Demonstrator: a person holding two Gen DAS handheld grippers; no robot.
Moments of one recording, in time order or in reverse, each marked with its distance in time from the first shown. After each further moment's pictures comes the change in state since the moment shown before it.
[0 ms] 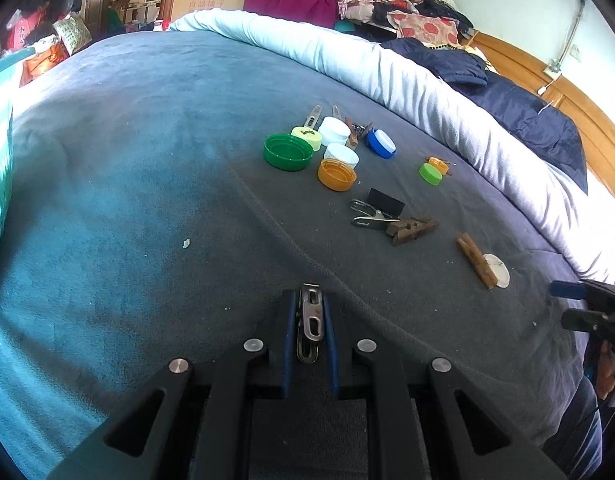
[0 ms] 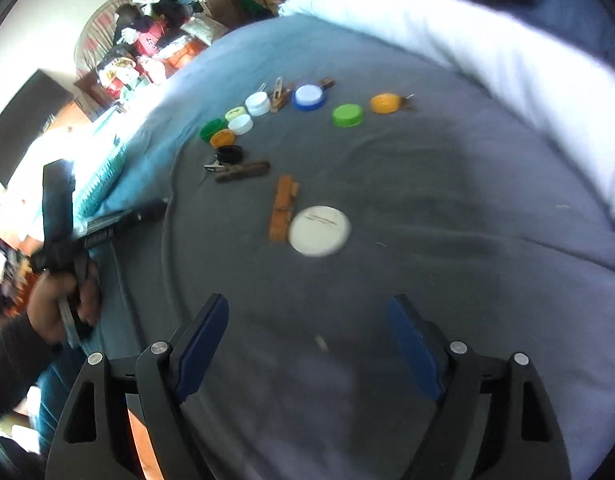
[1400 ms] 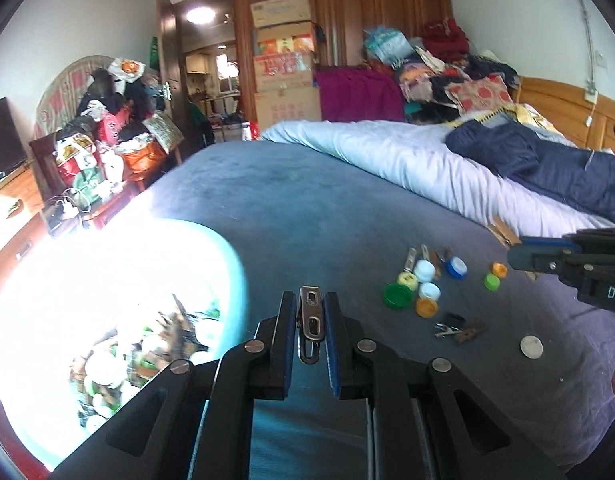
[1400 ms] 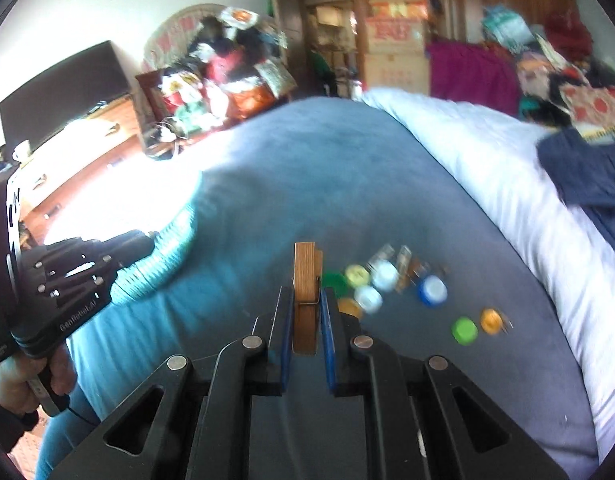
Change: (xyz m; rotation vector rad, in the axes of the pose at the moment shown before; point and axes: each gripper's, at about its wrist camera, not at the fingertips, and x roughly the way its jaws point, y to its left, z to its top) left arm -0.167 0.009 0.045 0.066 -0.330 0.411; right arm -0.004 0.164 0.155 -0.259 -0.247 0.076
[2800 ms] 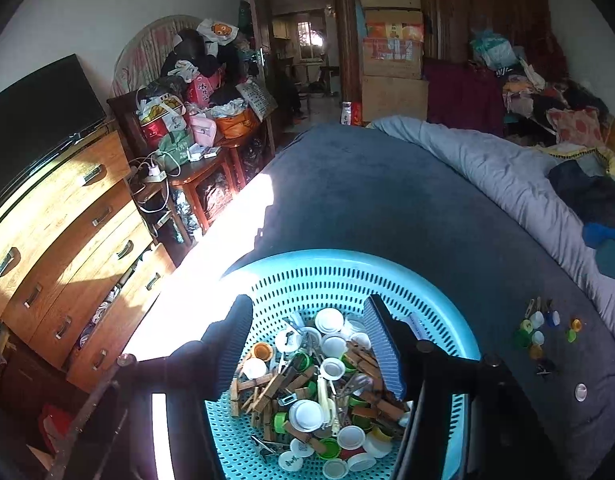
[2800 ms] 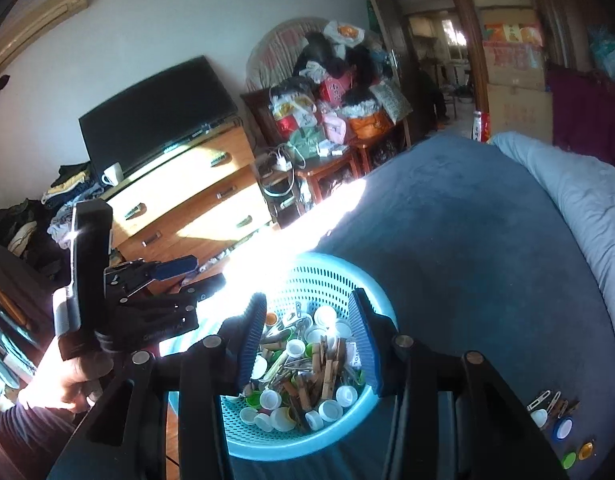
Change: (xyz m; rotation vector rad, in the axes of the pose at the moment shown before) left arm -0.026 0.218 0.095 -0.155 0.123 0.215; right arm 0.006 0.135 0.148 -0.071 -0.100 0.329
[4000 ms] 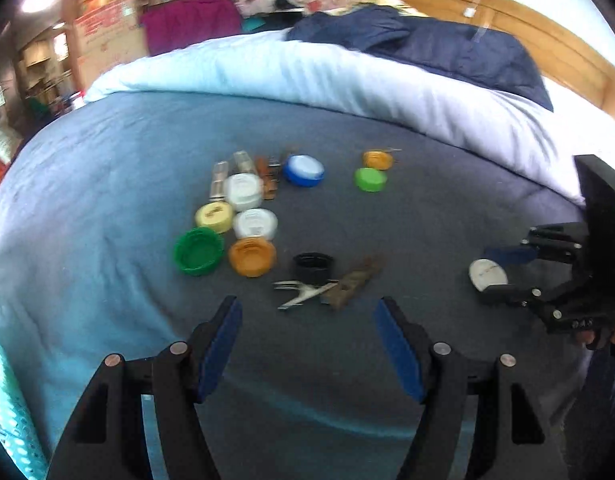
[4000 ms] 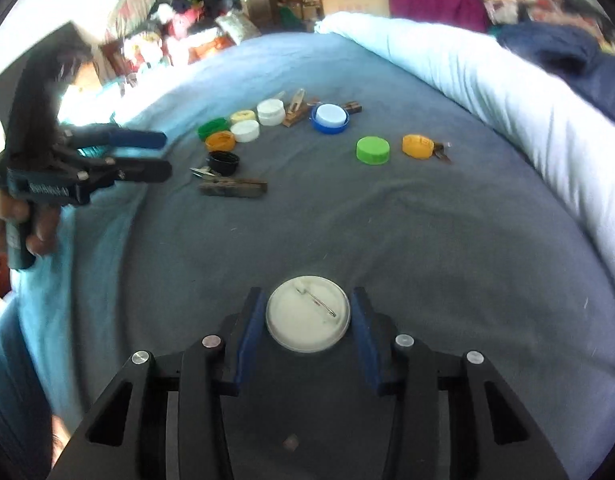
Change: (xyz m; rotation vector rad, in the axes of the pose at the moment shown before) left arm 0.120 -0.366 -0.158 0.556 0.174 -0.688; right arm -0.114 -0.228 -0.337 0.244 0.235 -0.372
